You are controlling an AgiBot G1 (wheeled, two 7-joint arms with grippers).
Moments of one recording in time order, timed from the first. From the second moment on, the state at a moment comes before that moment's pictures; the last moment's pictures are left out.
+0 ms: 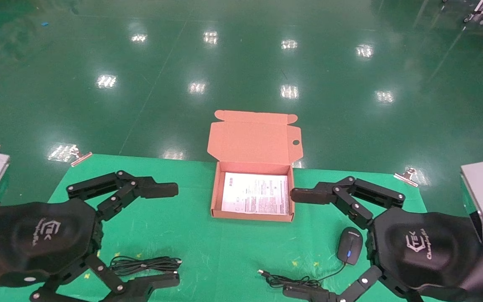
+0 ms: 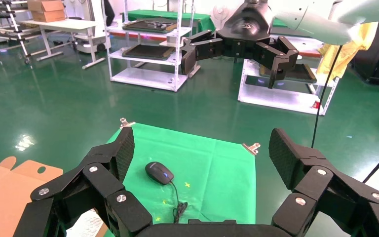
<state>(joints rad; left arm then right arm) -1.08 0.61 0.28 -1.28 0.73 1.49 -0.19 1.07 -0.61 -0.28 1.28 -0.73 -1.50 0.19</state>
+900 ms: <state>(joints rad) -1.11 0.63 0.32 -1.25 0.80 1.50 -0.19 1.14 -0.63 -0.32 1.31 -0.86 -1.50 0.13</state>
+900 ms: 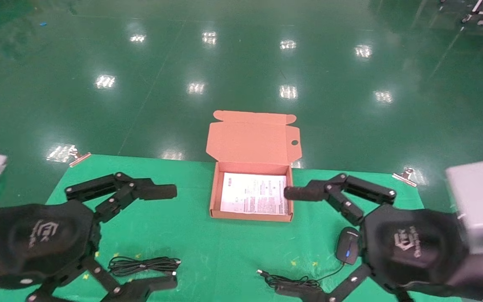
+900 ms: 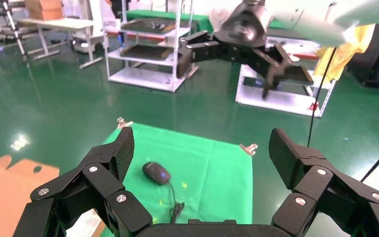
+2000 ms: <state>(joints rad) -1.41 0.88 0.75 -1.09 1.73 1.42 -0.16 1.40 -0.85 -0.75 1.35 -1.83 -1.42 -0.27</state>
